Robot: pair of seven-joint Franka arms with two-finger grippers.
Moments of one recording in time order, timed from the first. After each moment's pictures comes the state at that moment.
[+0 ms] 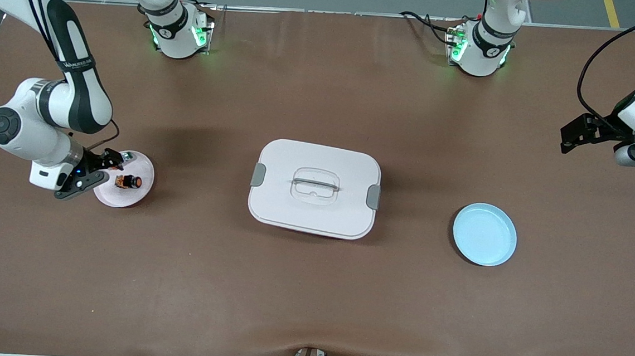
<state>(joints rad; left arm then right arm) 0.04 0.00 -0.13 -1.60 0.06 1.61 -0.05 -0.07 0.31 -0.07 -2.14 -0.01 2.38 -0.54</state>
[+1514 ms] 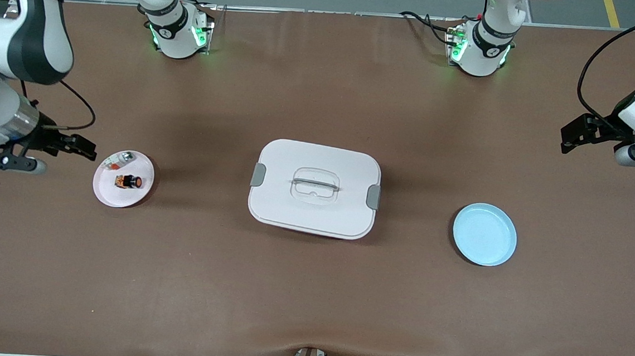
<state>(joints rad) 0.04 0.00 -0.13 -1.60 0.06 1.61 -0.05 -0.04 0.02 -0.05 -1.99 -0.01 1.99 -0.01</state>
